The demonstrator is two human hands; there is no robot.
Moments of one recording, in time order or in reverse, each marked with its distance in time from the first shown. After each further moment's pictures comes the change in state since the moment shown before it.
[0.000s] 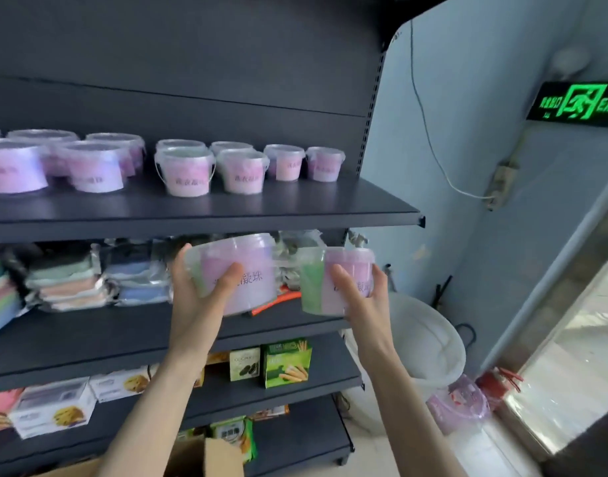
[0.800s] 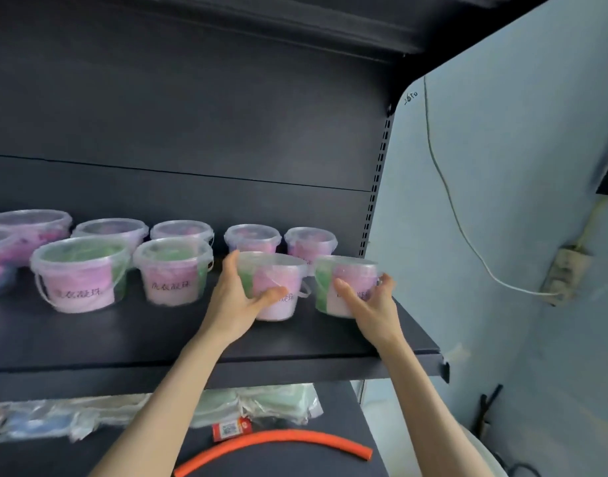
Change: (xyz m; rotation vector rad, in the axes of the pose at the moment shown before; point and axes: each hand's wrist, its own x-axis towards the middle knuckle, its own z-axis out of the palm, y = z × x) left_hand 0.261 -0.055 0.213 0.487 -0.083 0.173; right_hand 0.366 -0.008 -0.042 -0.380 -0.100 -0.155
